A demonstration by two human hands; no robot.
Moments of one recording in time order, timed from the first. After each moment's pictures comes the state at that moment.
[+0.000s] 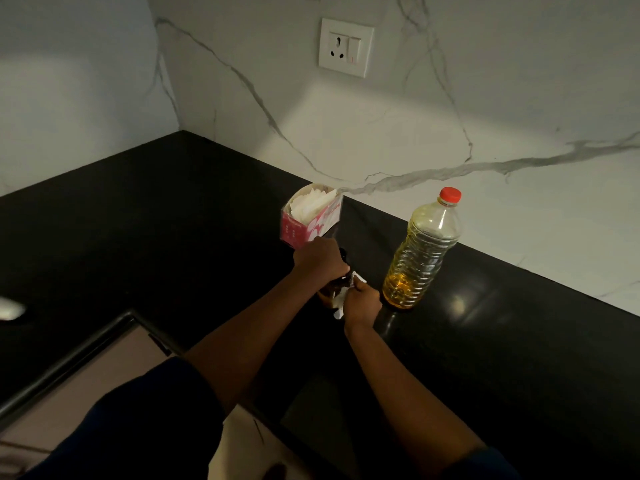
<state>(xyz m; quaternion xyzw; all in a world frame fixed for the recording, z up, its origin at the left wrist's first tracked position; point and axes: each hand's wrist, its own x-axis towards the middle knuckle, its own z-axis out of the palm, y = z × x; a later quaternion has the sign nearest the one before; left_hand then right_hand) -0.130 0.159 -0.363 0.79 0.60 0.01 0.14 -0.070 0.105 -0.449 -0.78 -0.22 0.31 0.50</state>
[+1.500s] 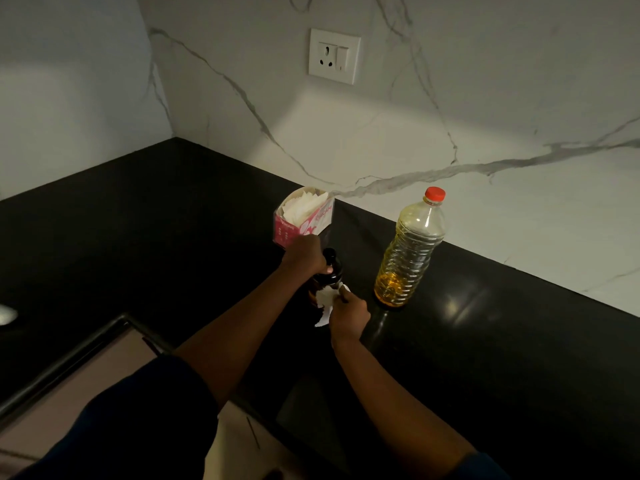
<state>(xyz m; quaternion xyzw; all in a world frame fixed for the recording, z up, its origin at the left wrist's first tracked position) -0.140 0.164 -0.361 0.78 0.60 0.03 0.20 -0.087 0.085 -0.459 -0.80 -0.27 0.28 0.46</state>
